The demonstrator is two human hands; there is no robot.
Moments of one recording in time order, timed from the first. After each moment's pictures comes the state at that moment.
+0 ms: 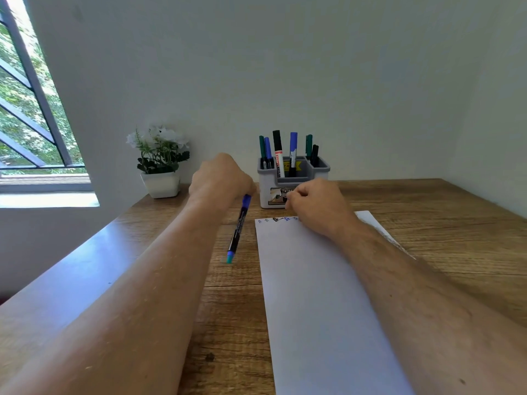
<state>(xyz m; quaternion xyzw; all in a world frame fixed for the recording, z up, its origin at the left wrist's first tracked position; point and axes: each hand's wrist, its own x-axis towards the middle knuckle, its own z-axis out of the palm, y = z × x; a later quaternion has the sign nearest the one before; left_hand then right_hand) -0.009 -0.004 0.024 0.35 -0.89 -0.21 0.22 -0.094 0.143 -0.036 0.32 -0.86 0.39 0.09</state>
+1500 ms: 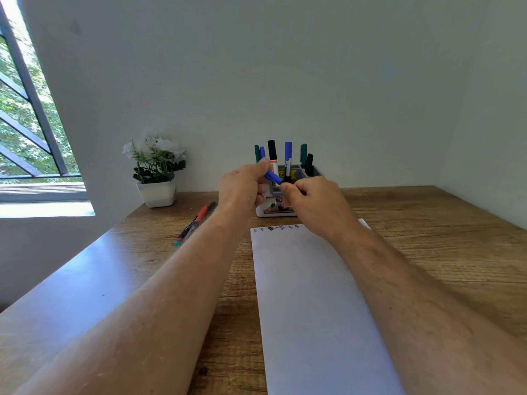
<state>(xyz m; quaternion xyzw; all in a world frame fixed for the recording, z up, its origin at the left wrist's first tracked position) -0.023 0.030 0.005 0.17 -0.59 -0.72 0.32 -0.087 0.153 -0.018 0.35 -0.83 0.41 0.15</state>
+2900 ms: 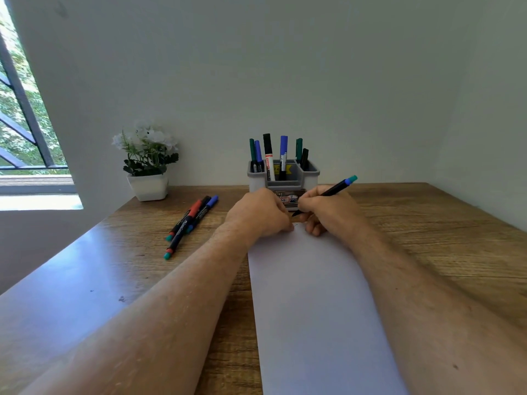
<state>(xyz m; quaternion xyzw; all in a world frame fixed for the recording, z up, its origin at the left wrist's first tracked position) -0.034 0.047 -0.019 0.18 -0.94 -0.26 0.11 -0.097 0.177 -0.029 0.21 -0.78 0.59 -0.06</state>
